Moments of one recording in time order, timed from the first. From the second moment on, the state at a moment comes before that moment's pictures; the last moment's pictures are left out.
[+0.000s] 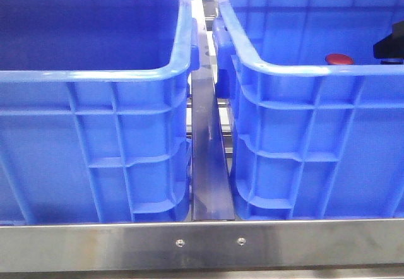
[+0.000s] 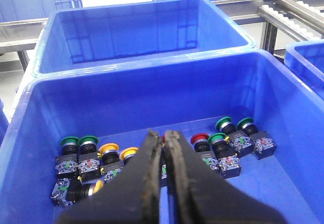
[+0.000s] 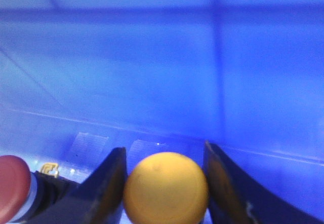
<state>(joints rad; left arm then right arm) -0.17 0.35 -0.66 -0.04 0.51 0.01 -0.32 1.84 -1.06 1.81 0.62 -2.01</state>
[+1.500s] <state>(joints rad) -0.17 0.35 -0.66 -0.04 0.51 0.01 -0.10 1.05 -0.75 1.81 0.17 -1.95</state>
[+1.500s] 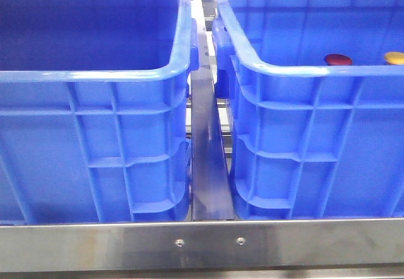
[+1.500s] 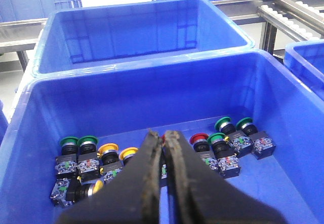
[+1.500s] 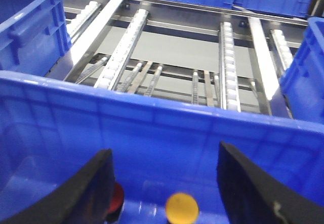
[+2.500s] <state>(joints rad) -0.17 0.35 -0.66 -0.04 0.51 0.01 -0.03 0.41 -0.40 1.82 0.06 -1.87</state>
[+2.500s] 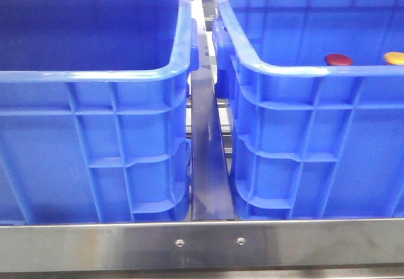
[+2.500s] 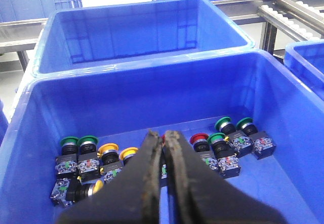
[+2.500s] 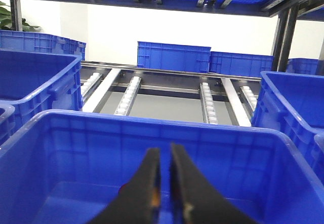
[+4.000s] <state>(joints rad) -0.17 0.34 -0.61 -0.02 0.51 0.01 -0.03 0.41 -0.40 1.82 0.06 -1.86</state>
